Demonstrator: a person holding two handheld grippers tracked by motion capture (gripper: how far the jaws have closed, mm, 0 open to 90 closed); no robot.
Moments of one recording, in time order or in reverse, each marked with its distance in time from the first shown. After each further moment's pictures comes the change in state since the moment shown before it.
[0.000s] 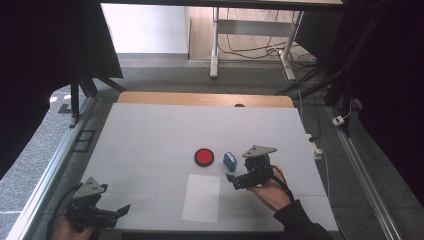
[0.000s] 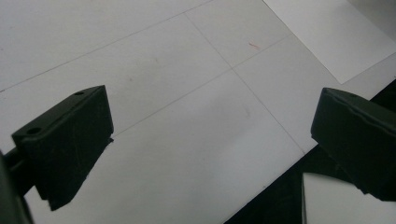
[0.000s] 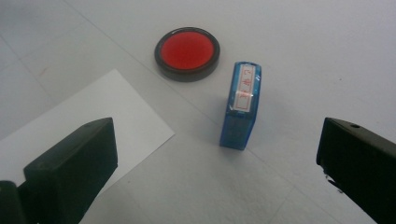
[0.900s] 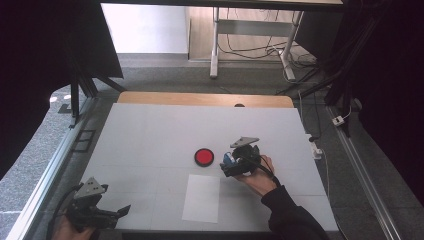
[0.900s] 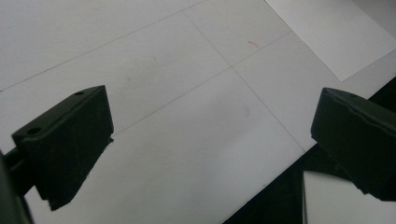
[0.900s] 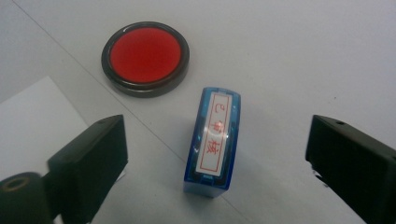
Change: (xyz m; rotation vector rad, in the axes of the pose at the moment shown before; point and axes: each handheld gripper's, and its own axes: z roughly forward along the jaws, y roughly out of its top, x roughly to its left) left arm -0.001 0.000 0.001 0.008 0.001 0.010; right arm -0.013 0.019 0.051 0.081 -0.084 -0.041
